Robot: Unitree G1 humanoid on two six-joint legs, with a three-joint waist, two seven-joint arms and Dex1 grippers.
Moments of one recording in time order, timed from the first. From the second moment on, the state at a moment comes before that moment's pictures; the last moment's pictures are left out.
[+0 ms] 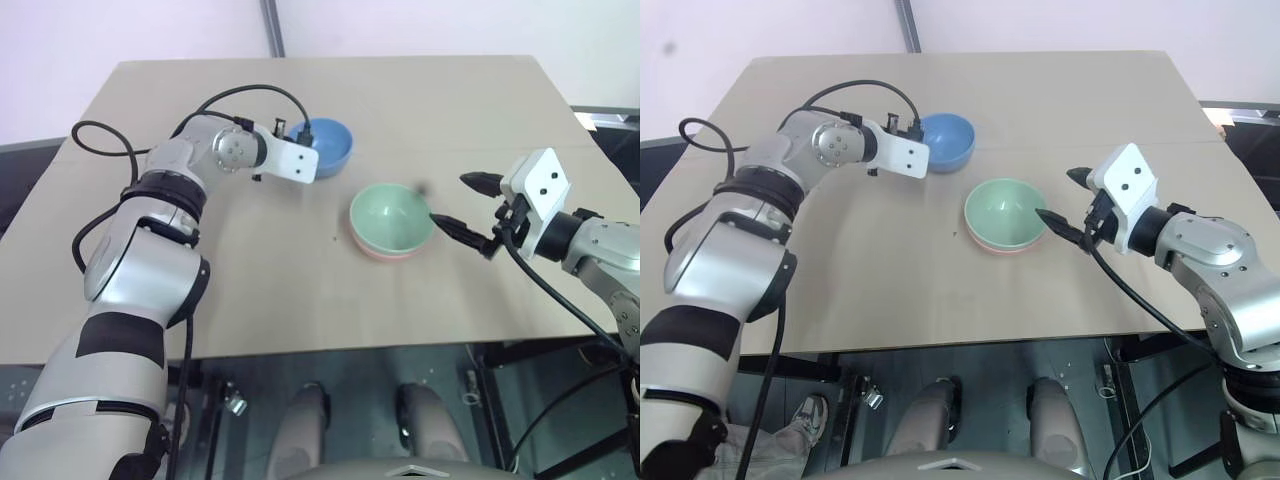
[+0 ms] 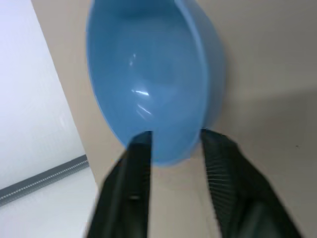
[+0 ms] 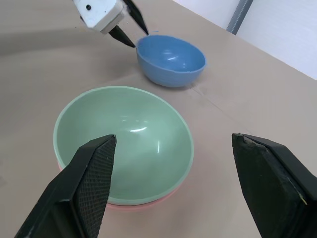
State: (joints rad) left arm -1.37 0.60 -0.55 1.19 0.69 -0.53 -0.63; right arm -0.39 -0.74 -0.08 -0.59 0.47 0.77 0.61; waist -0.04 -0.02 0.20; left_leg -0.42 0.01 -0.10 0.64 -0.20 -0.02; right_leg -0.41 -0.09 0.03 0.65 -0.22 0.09
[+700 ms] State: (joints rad) left arm -1.37 0.52 -0.60 1.27 0.75 -0.51 -0.56; right arm -0.38 -0.75 -0.08 -0.61 0.47 0.77 0.61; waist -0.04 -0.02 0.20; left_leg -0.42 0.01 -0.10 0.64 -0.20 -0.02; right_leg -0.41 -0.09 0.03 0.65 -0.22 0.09
